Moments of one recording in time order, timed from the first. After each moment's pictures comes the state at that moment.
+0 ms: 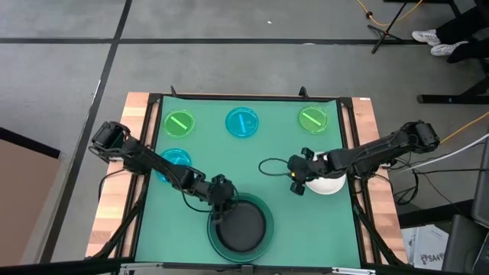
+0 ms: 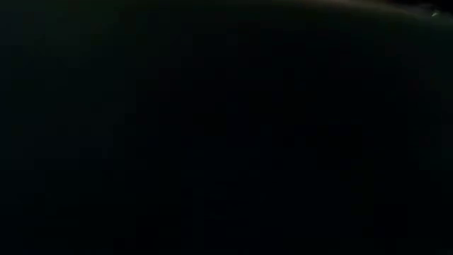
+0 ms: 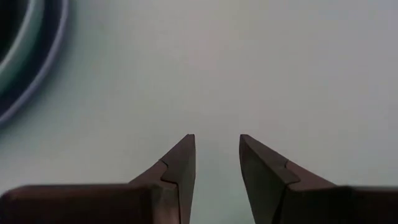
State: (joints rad) left arm -0.38 1.65 0.92 -0.10 -0.09 -0.56; right arm 0.24 1.29 0.68 -0.45 0.24 0.51
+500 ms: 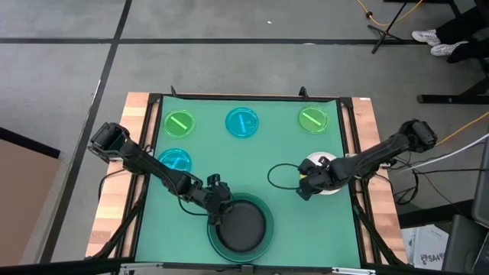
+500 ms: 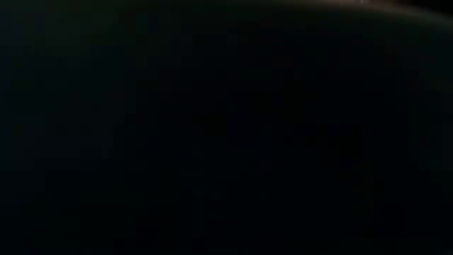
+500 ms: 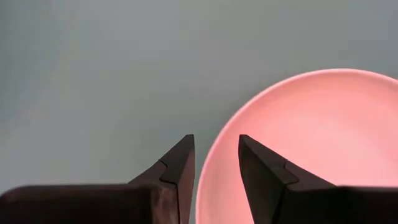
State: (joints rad) left arm -0.45 1.65 0.92 -0.17 -0.28 -0.57; right arm 0.39 1.32 0.71 -0.76 0.27 1.04
